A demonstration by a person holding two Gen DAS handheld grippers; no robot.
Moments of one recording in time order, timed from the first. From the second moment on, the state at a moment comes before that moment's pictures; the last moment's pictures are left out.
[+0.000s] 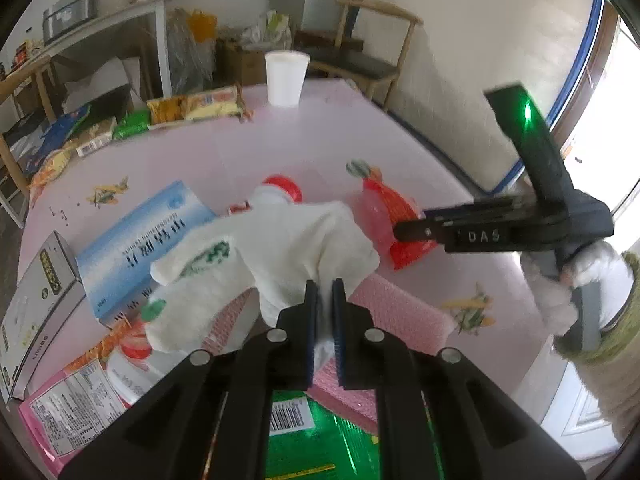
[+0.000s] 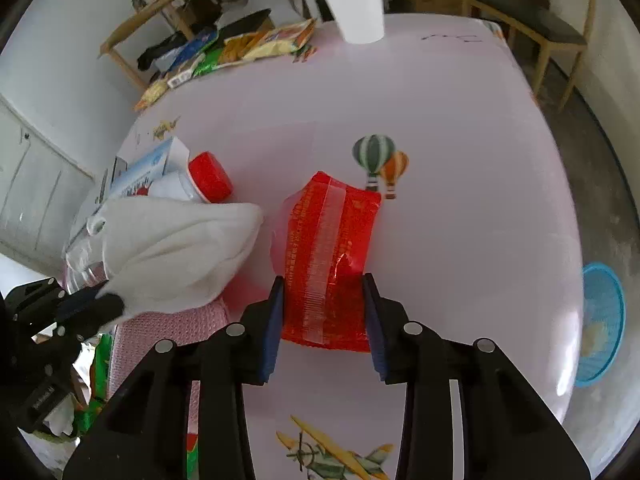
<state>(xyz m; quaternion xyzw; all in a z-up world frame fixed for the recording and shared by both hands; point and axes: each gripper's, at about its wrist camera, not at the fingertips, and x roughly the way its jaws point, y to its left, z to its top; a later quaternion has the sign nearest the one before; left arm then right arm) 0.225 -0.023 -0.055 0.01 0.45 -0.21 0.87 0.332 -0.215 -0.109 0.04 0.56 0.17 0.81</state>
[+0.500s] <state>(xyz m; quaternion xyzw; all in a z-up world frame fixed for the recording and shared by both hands) 0.202 -0.021 0.010 -0.01 0.33 -0.23 0.91 0.323 -0.244 -0.074 0.11 0.51 0.16 0.84</state>
